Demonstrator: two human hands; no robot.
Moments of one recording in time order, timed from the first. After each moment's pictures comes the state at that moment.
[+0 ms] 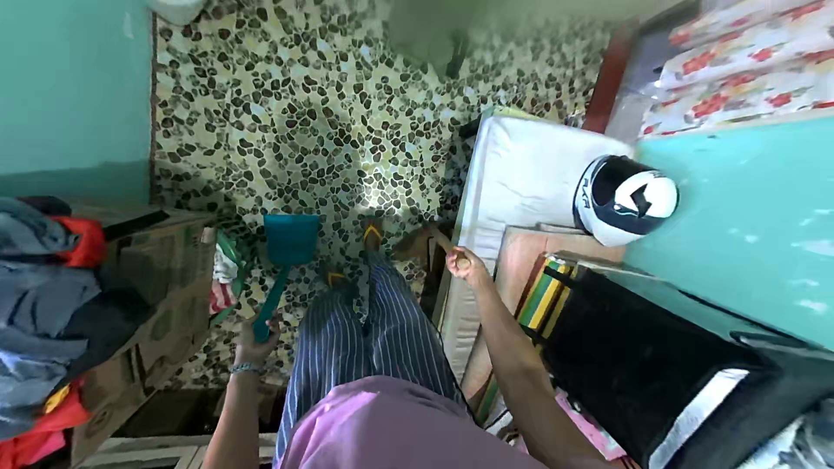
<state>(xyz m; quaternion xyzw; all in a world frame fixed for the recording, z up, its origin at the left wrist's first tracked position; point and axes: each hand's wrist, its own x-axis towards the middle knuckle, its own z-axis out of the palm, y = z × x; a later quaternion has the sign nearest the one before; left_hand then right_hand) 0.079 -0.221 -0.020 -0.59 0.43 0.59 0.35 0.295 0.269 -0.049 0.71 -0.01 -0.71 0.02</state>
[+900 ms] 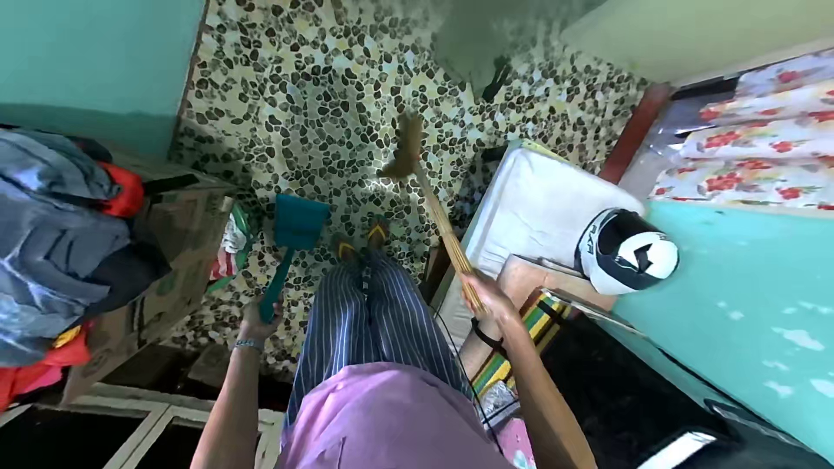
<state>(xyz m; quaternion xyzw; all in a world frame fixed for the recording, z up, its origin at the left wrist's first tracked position) 0.085 -0.229 -0.019 -0.60 0.44 0.57 0.35 0.235 0.253 0.090 0.60 0.46 -0.56 0.32</state>
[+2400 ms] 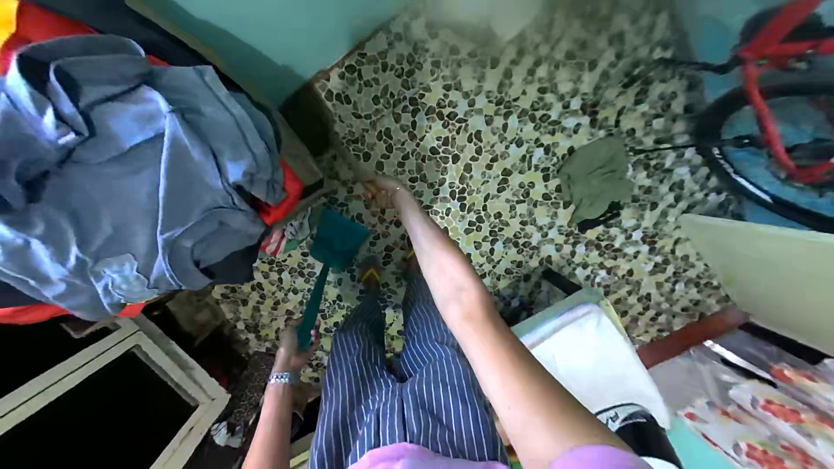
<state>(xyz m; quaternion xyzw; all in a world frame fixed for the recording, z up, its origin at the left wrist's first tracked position) 0.068 -0.225 -0.030 -0.74 0.28 0.59 0.17 -0.277 -0.045 -0.140 0.35 0.49 -0.56 0.57</state>
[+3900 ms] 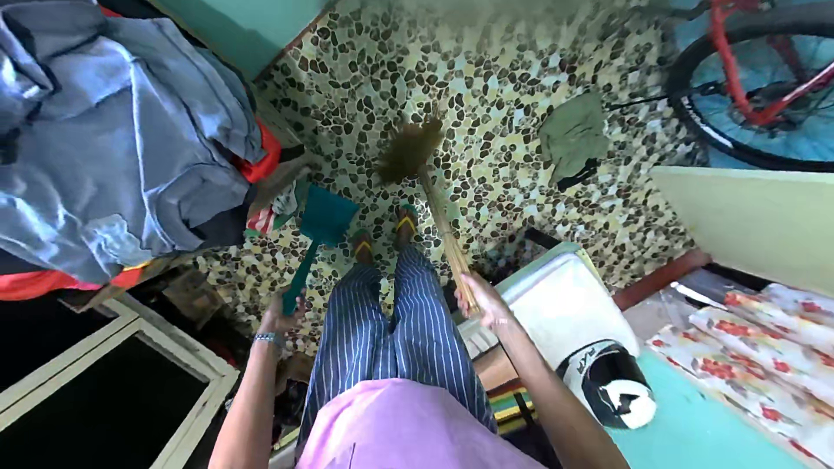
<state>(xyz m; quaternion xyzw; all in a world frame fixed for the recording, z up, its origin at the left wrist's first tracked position) 0.079 -0.257 -0.022 -0.71 0.32 0.57 0.26 0.012 0.181 0.044 0.53 0.48 -0.52 0.47</state>
